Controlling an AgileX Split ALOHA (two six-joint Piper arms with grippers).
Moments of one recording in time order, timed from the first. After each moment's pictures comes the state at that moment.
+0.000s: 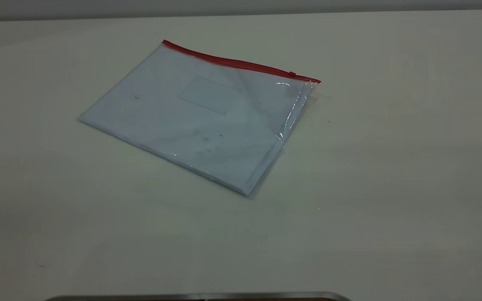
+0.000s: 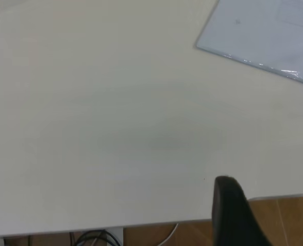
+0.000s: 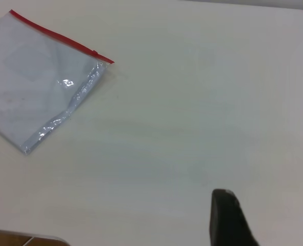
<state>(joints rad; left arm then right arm) 0.01 -0.01 -0.49 -0.04 1.13 0.09 -0.04 -0.02 -0.48 0.17 1.13 -0.15</state>
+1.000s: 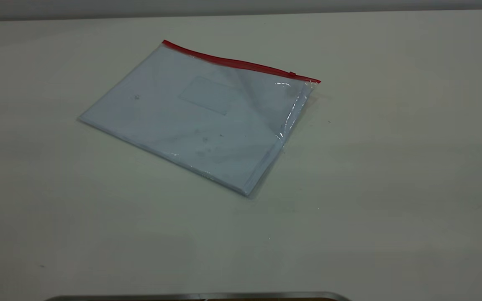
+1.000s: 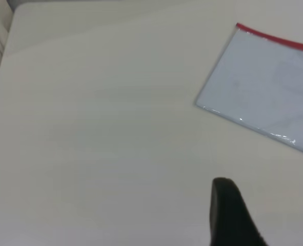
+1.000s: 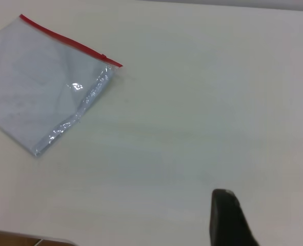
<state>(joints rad) 0.01 0.41 -0.68 -0.04 0.90 0.03 -0.04 -0.02 -0.48 0.20 1.12 -0.15</state>
